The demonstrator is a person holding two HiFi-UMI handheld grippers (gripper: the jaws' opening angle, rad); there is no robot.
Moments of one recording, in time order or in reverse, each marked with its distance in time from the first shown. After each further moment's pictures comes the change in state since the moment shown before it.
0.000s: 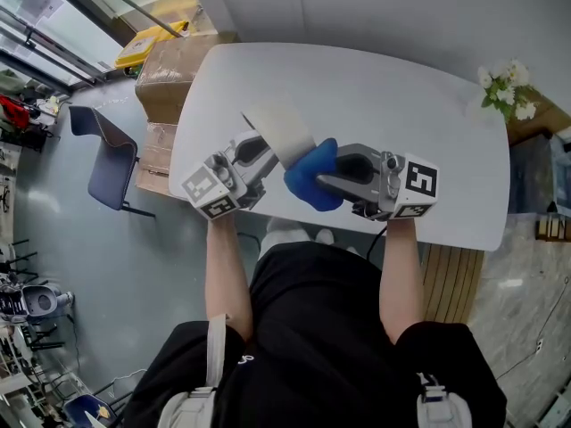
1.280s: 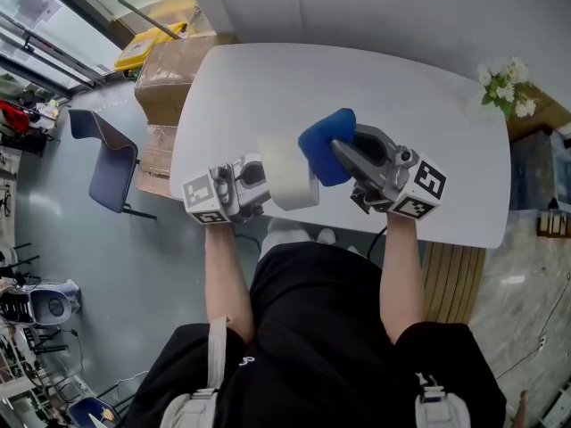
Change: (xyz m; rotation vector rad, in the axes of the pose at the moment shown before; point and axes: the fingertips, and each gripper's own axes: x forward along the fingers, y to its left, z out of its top) left arm -0.018 -0.059 -0.011 -0.102 -0.011 -0.352; right arm -0.020 -0.039 0.037 -0.060 -0.154 -0.302
